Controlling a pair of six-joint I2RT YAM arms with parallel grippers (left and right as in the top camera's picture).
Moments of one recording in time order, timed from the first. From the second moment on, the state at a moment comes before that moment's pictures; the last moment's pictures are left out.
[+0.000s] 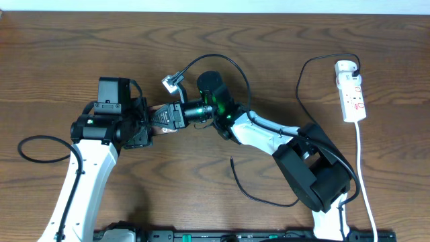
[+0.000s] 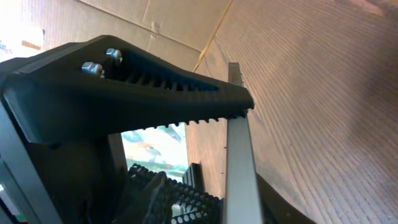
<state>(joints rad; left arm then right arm) -0.06 1.28 1.01 -0.85 0.10 -1.77 0.73 2.07 1.26 0.55 -0.97 0.87</state>
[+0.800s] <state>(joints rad) -0.06 1.28 1.02 -0.84 0.10 -1.77 0.73 2.08 1.26 0.54 -0.93 0.87</state>
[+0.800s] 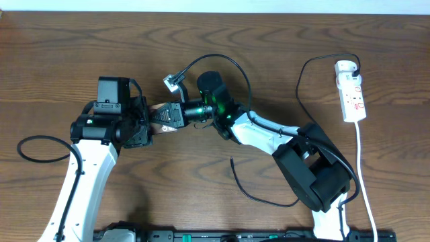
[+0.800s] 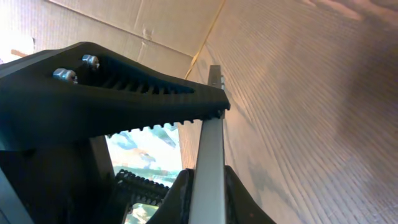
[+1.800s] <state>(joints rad) -0.06 1.28 1.02 -0.85 0.10 -1.76 0.73 2.08 1.26 0.54 -0.94 0.88</state>
